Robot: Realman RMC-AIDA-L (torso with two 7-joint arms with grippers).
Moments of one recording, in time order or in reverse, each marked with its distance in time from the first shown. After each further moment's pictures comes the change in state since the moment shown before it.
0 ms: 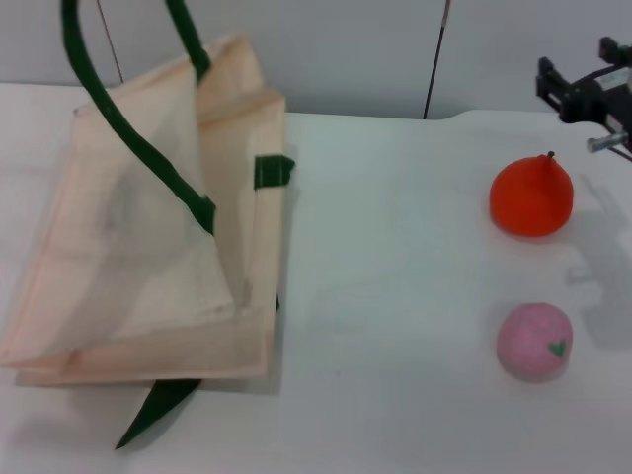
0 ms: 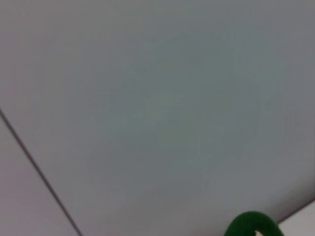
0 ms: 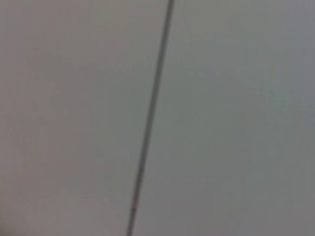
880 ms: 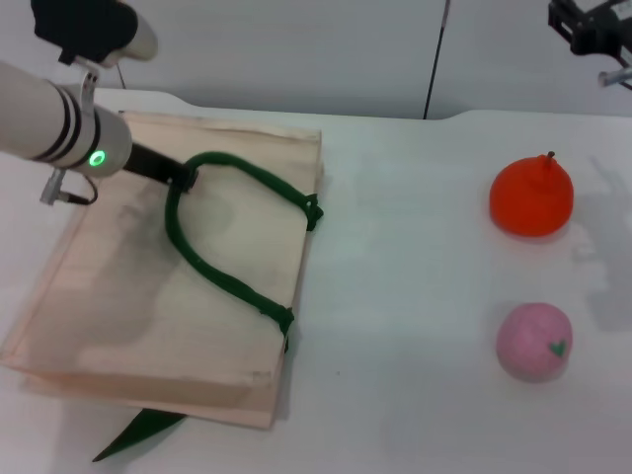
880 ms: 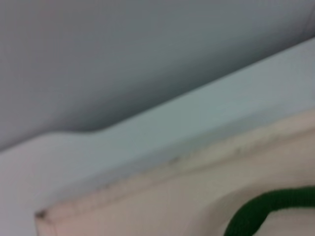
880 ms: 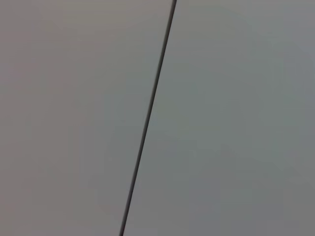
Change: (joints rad) left arm -0.189 -0.007 0.119 -0.979 0.021 0.427 0.084; right arm 0.058 0.000 0.041 -0.045 -0.008 0.041 -0.002
